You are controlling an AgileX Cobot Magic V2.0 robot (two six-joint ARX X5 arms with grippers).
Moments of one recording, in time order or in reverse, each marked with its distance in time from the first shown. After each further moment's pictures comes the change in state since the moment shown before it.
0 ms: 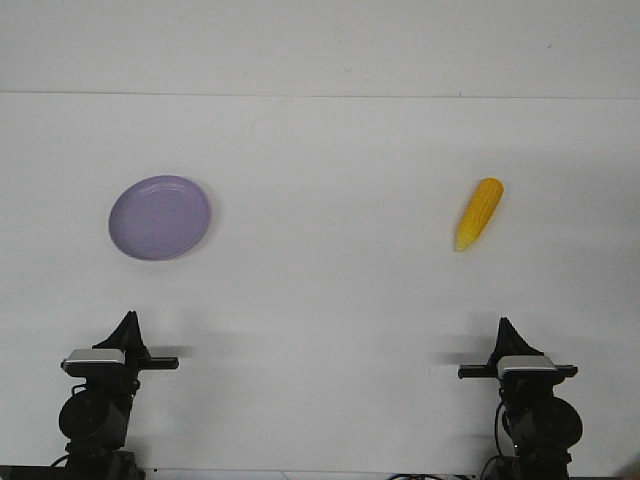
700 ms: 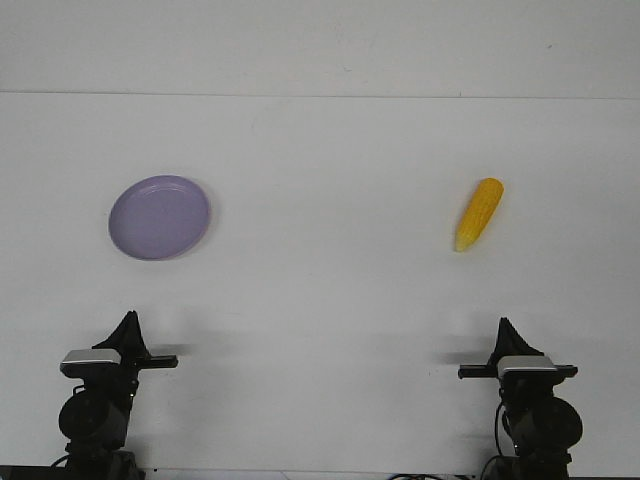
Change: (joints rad) left arm 0.000 0.000 0.000 0.002 0.000 -0.115; right arm 0.000 0.000 0.000 0.000 0.000 0.000
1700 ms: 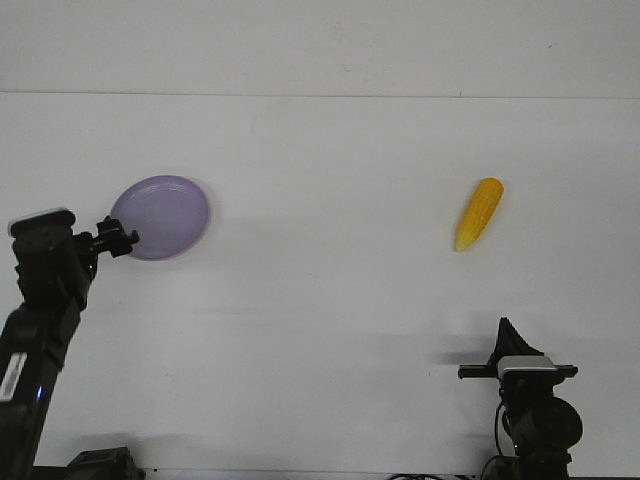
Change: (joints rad) left arm 0.229 1.130 0.947 -0.225 0.042 -0.083; right arm 0.000 0.000 0.000 0.000 0.000 0.000
